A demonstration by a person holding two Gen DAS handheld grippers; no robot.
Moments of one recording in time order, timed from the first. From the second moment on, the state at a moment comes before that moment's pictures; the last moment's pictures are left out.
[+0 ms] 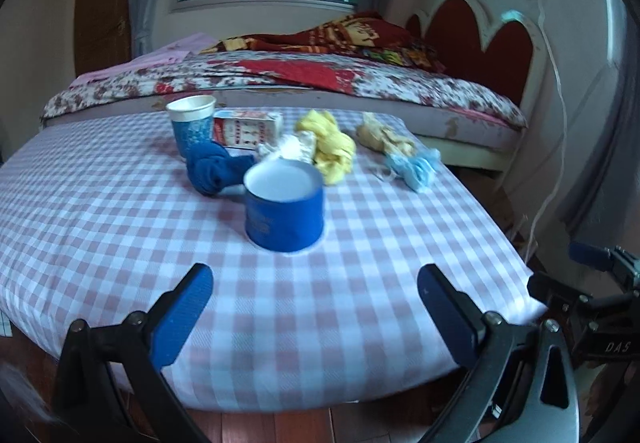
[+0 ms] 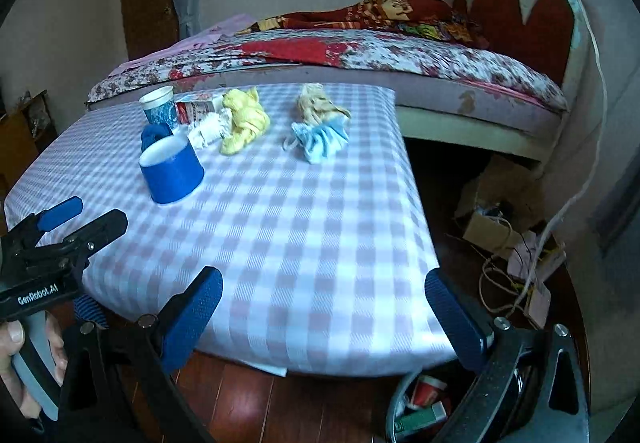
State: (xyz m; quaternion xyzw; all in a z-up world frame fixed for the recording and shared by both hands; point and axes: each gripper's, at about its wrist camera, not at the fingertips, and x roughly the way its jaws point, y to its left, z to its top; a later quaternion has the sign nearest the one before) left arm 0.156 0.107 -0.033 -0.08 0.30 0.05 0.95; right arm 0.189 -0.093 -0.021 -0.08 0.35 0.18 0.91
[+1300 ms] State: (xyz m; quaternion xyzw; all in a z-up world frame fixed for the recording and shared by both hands) left arm 0.248 0.132 -0.047 -0.08 0.34 0.04 0.94; right arm 0.353 -0.024 -0.051 -0.08 0.41 0.21 0.89
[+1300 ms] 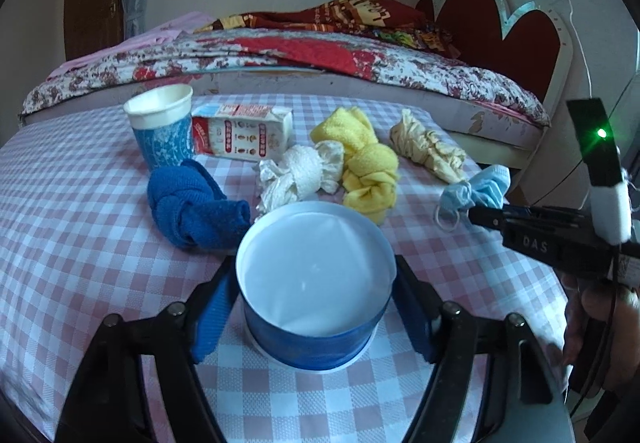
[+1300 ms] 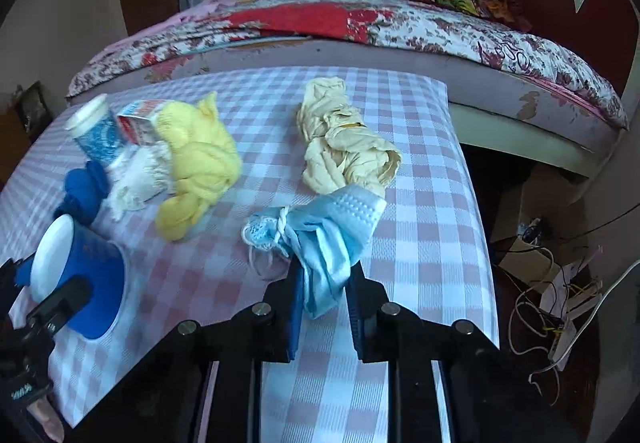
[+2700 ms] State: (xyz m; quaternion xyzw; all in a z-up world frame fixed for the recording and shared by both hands) left arm 0.140 -0.048 -0.012 -0.01 0.30 -0.10 0.95; right arm 0.148 -0.248 0.004 0.03 0.31 0.13 0.94
